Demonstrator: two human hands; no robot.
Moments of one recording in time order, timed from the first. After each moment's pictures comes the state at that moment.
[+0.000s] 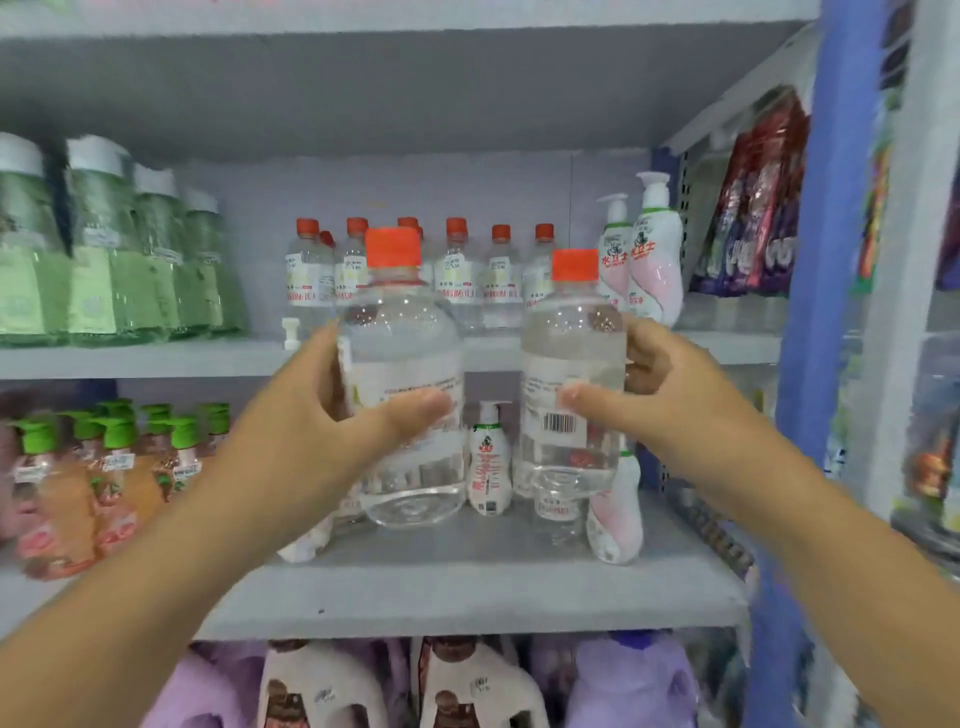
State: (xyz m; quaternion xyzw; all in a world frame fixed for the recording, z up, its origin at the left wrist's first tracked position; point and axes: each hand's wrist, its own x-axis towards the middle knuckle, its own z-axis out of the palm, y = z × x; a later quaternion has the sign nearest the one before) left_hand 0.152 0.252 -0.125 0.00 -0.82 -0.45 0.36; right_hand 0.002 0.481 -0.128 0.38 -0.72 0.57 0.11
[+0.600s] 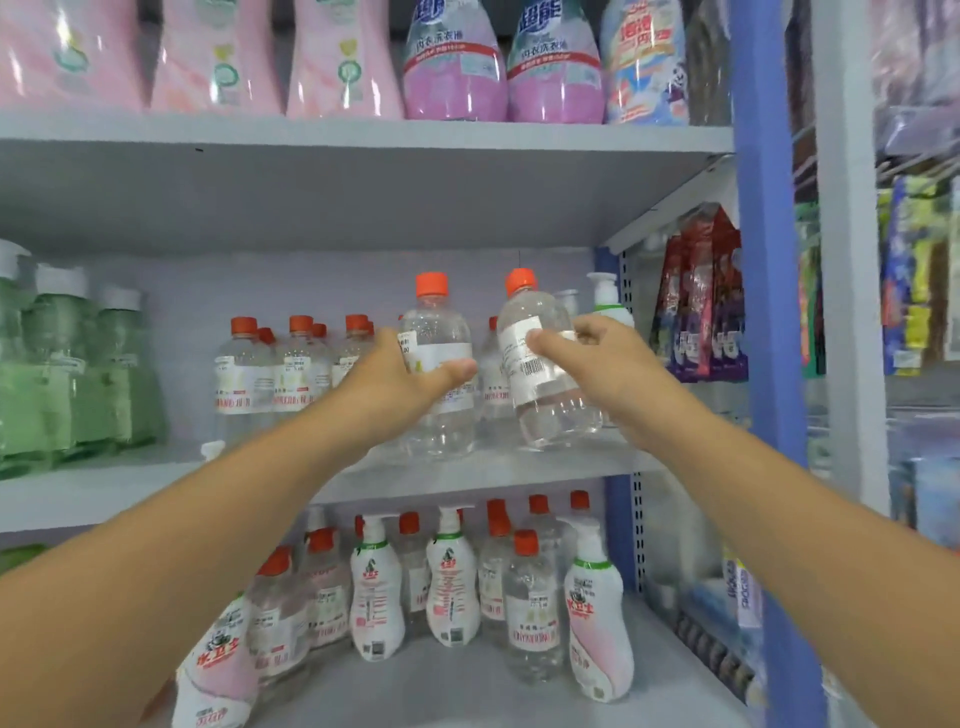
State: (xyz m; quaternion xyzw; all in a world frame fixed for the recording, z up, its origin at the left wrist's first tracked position) left_hand -0.036 0.223 -0.030 0.01 -0.87 -0.39 0.31; right_hand -0.093 0.446 -0.030 0.25 -0.75 0.59 0.19
